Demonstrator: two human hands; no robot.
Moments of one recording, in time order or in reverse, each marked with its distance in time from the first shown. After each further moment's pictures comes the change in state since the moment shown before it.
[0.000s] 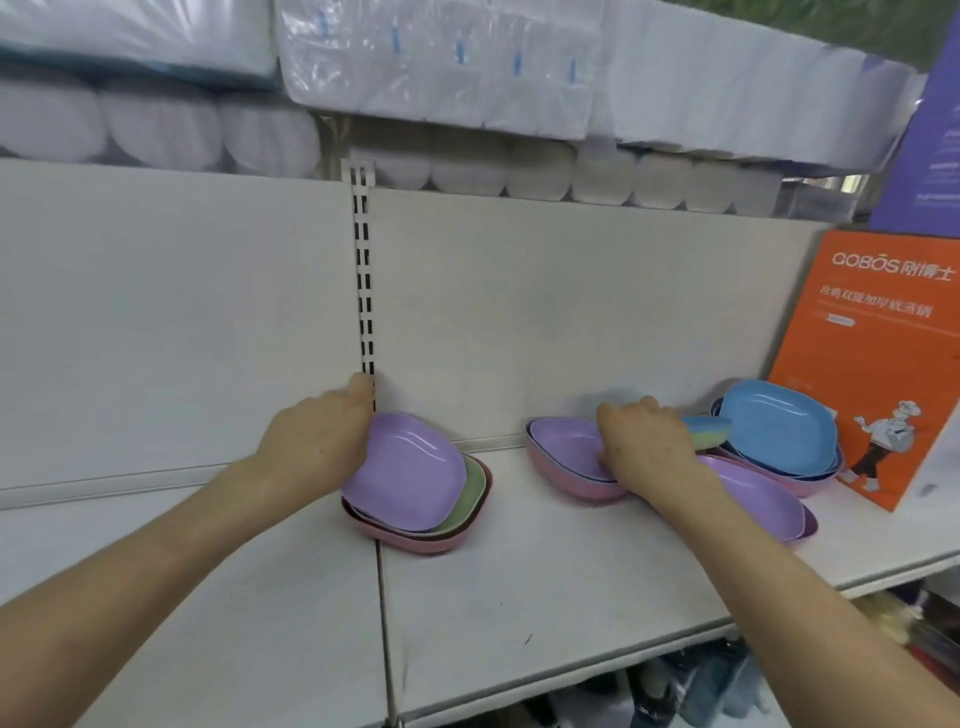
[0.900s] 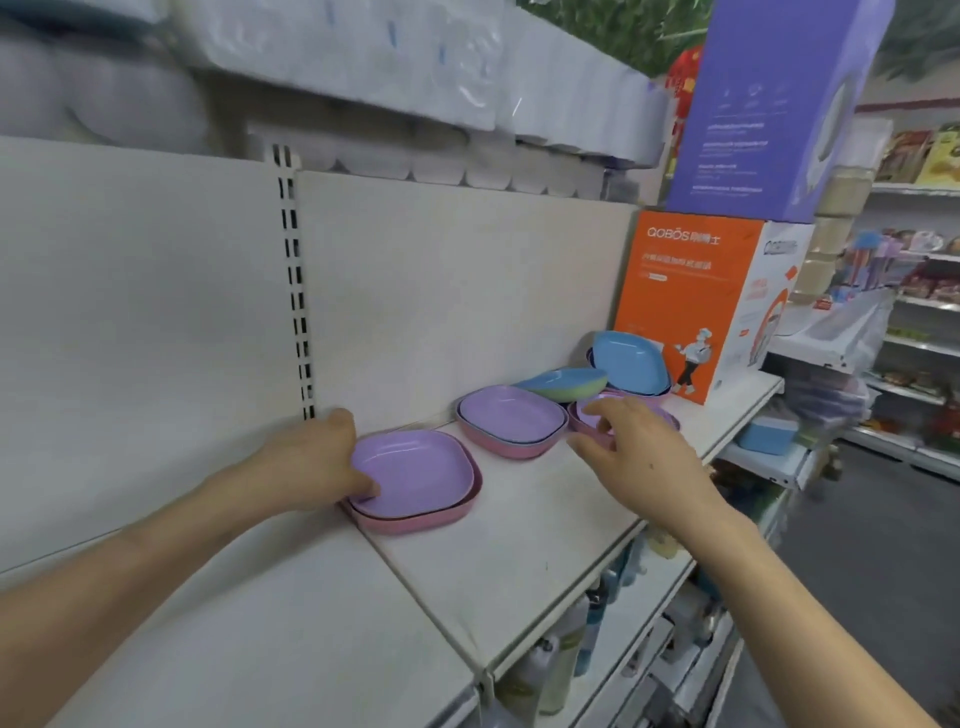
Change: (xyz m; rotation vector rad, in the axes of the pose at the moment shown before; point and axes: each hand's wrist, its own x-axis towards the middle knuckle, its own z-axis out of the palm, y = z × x) left_hand 0.032 -0.017 0.026 -0.286 -0.371 0.346; right_hand -0.148 -0.036 -0.075 0.481 0.096 0.431
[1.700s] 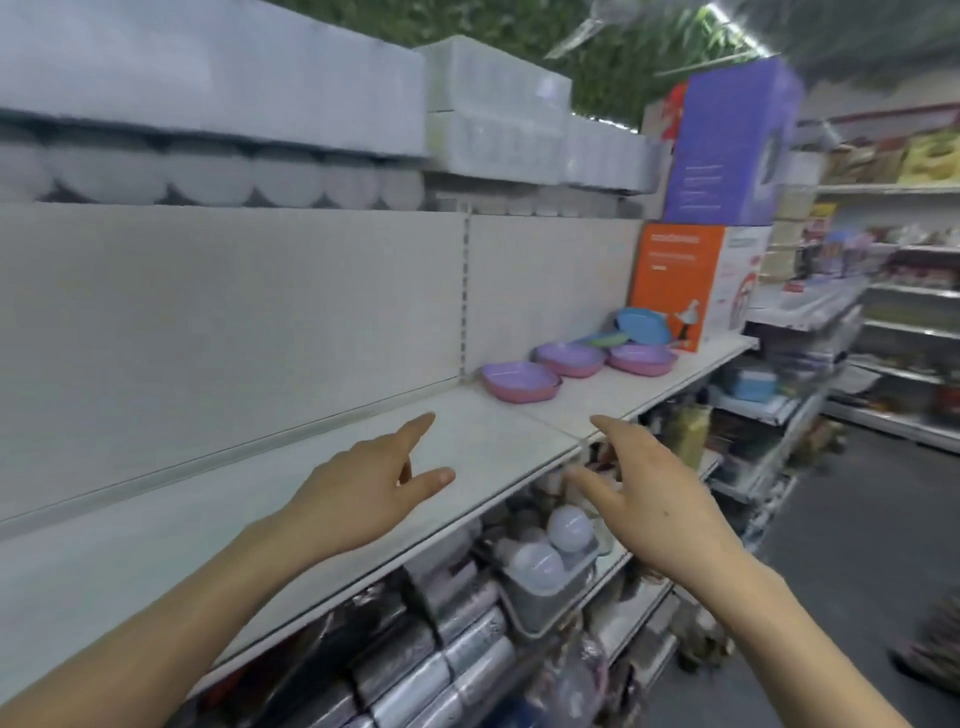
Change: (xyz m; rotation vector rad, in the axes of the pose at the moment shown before) left_hand -0.358 -0.114 -0.025 -0.164 0.160 0.322; right_hand -0.333 -0.214 -0.083 0.100 0.038 -0.081
